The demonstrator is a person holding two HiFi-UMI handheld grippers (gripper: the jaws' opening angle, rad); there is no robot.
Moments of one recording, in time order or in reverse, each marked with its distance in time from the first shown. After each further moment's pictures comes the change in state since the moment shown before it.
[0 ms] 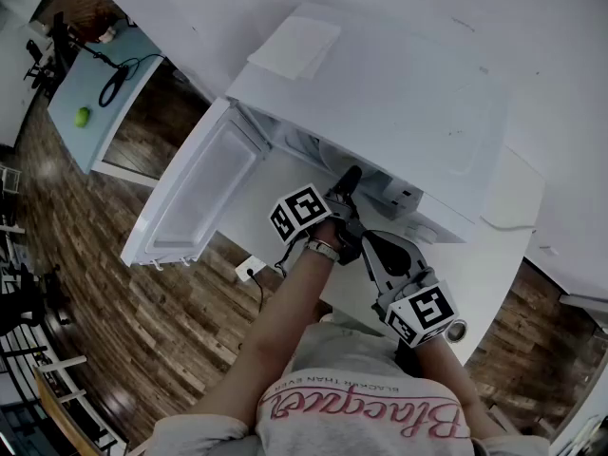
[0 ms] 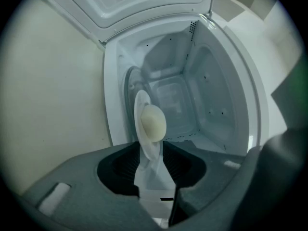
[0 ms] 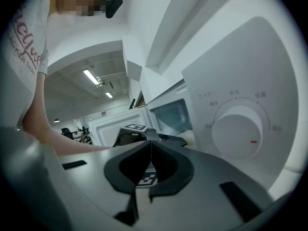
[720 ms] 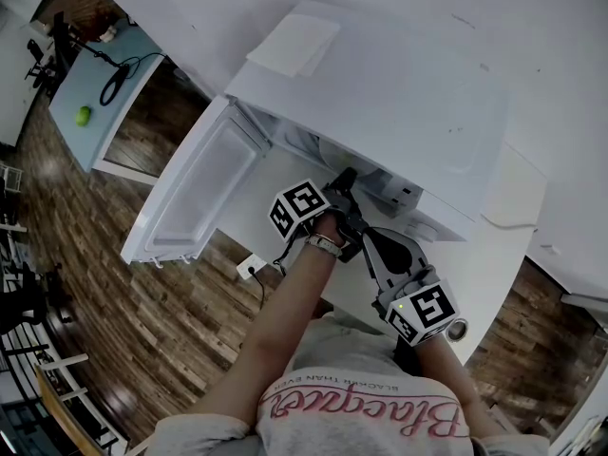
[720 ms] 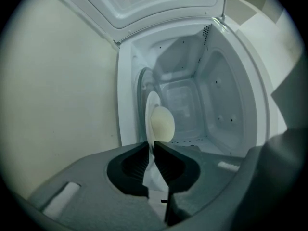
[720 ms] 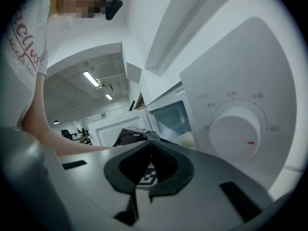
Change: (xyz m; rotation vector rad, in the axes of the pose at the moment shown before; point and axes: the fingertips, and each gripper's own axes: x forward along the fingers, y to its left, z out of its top) left arm -0.002 0.013 0.000 -0.102 -0.017 0.087; right arm -0.001 -0.001 0.004 0.006 -0.025 0.004
